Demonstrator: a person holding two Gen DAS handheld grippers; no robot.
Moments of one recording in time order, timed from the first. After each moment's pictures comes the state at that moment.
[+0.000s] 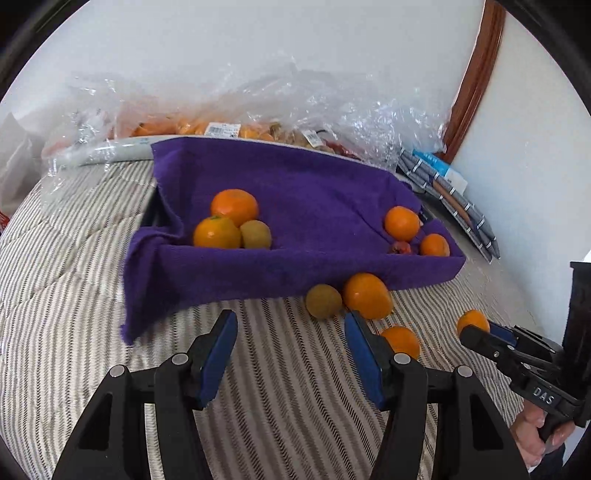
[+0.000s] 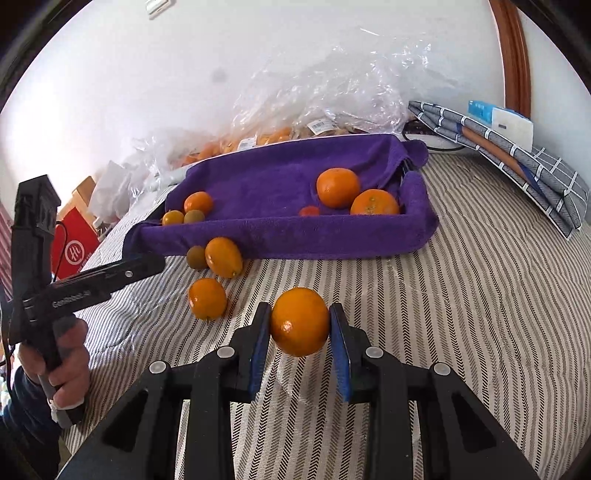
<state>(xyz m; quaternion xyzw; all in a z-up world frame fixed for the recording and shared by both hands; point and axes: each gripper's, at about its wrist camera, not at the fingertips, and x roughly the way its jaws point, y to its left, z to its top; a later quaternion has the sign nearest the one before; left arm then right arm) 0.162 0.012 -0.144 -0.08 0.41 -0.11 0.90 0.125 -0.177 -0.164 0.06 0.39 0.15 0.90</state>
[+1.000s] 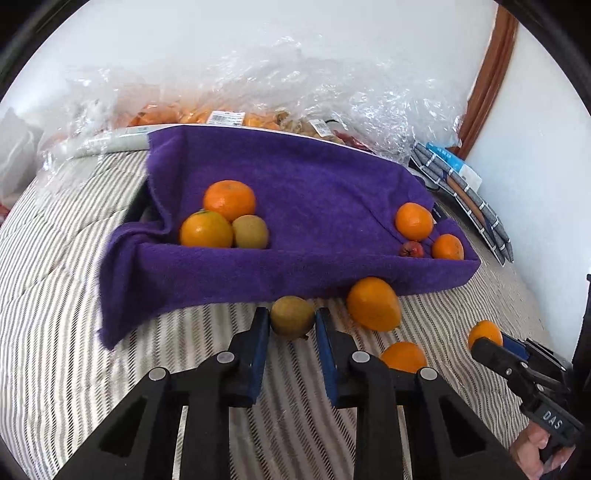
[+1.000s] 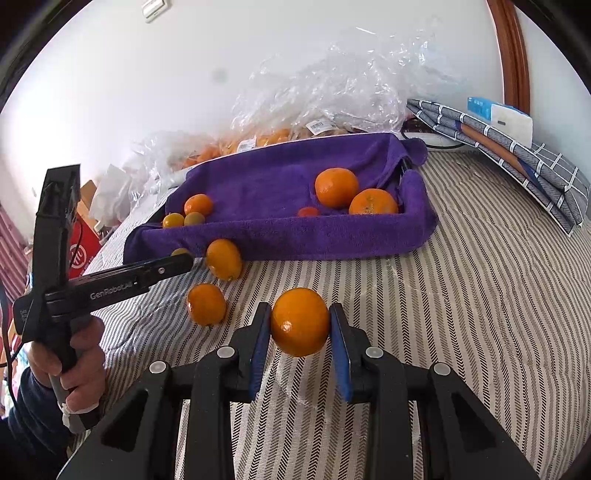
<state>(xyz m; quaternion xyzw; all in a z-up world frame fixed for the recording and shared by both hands) 0.173 0.008 -0.149 -0.09 0.43 -0.08 0.90 0.124 -0.181 -0.165 0.07 0.39 0.16 0.90</state>
